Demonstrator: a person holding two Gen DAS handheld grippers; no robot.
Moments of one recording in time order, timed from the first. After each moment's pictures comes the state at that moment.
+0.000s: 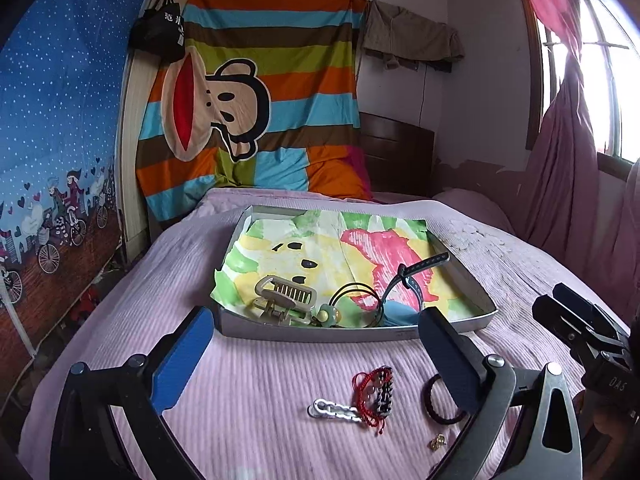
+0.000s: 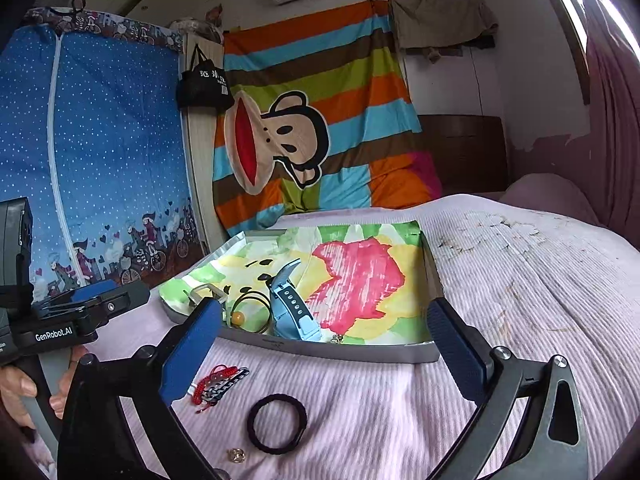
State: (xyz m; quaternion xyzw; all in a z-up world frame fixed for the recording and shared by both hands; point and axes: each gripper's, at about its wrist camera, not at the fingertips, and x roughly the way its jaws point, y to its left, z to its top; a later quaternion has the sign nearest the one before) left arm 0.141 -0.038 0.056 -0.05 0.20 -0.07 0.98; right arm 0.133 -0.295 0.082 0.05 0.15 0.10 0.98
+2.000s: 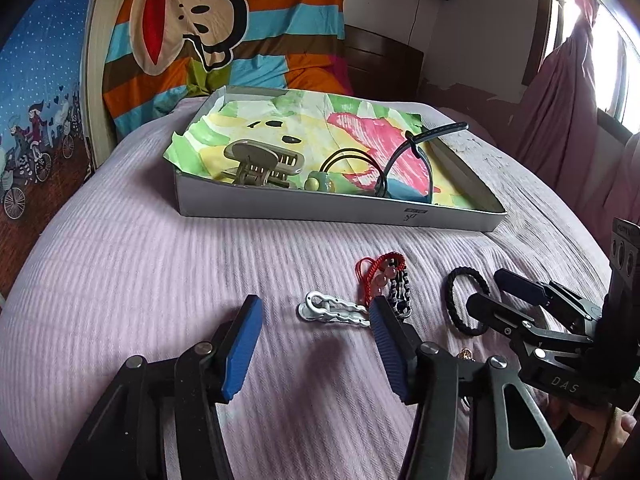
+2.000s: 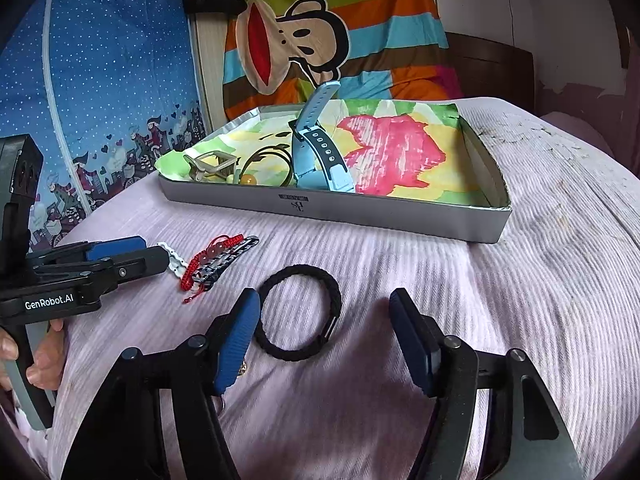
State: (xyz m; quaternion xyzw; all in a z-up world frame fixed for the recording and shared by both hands) left arm 0.170 -0.042 -0.012 -0.05 0.36 -0.13 0.92; right arm 0.166 -0.257 0.004 0.00 0.33 0.13 0.94
